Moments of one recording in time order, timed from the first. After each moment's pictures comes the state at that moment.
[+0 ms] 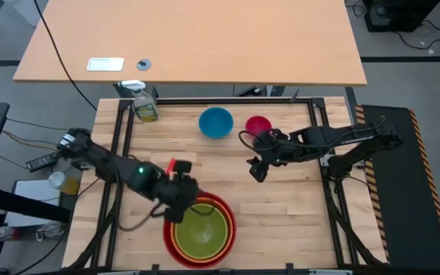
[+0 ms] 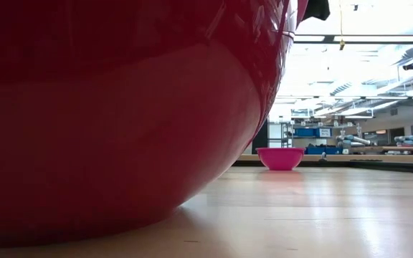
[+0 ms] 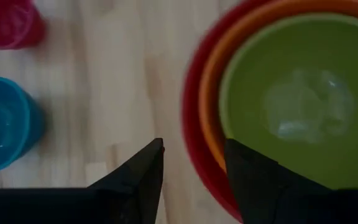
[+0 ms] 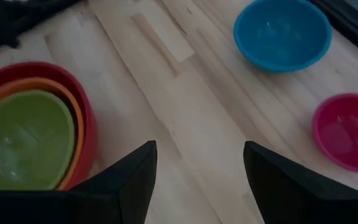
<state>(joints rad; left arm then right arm) -0.45 1.56 1.52 -1.07 -0.34 -0.20 0.18 1.42 1.44 -0.97 0.34 0.68</state>
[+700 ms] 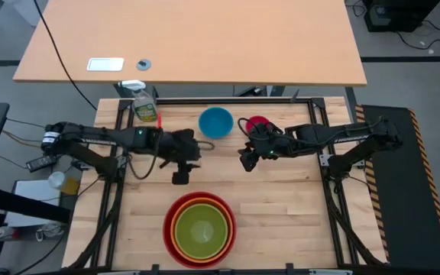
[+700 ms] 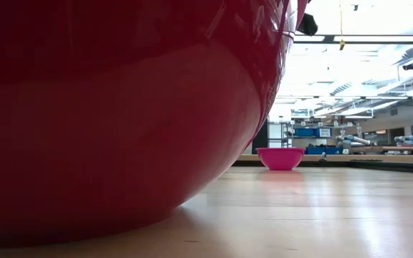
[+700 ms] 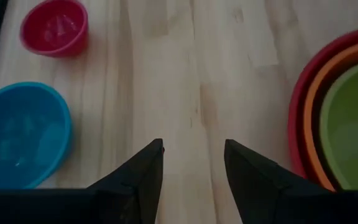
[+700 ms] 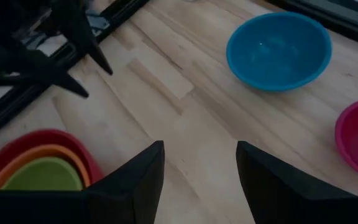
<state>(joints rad) -0.01 1.33 1.15 -0.66 -0.04 0.10 0.09 1.42 1.35 -0.75 0.36 0.79</state>
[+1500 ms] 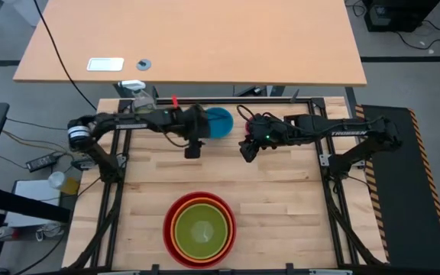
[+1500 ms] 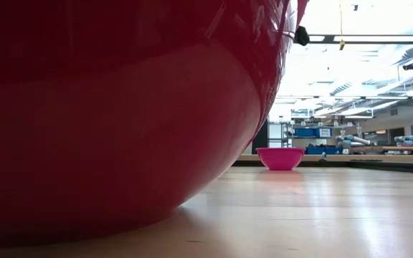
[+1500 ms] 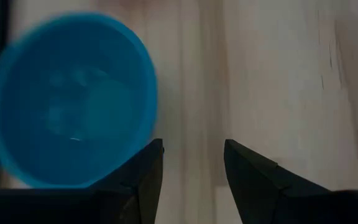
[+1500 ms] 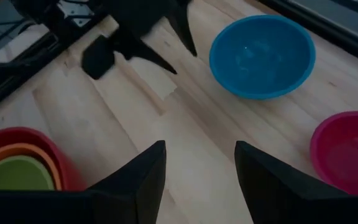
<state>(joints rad) 0.34 1.60 1.15 -0.55 0.05 0.42 -0.03 1.42 1.35 -0.76 0.24 0.64</state>
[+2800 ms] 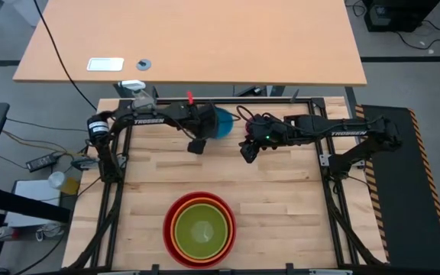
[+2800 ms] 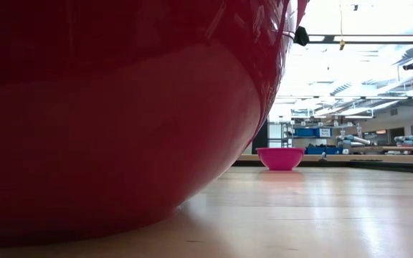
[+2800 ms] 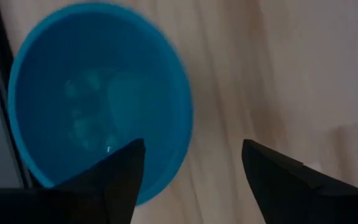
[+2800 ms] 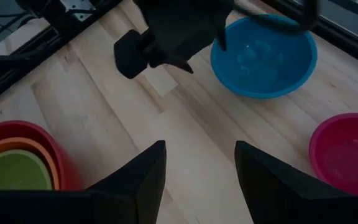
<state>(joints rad) 0.35 1.81 1.38 -0.74 -0.08 0.65 -0.03 1.42 1.34 -0.76 0.24 0.62</state>
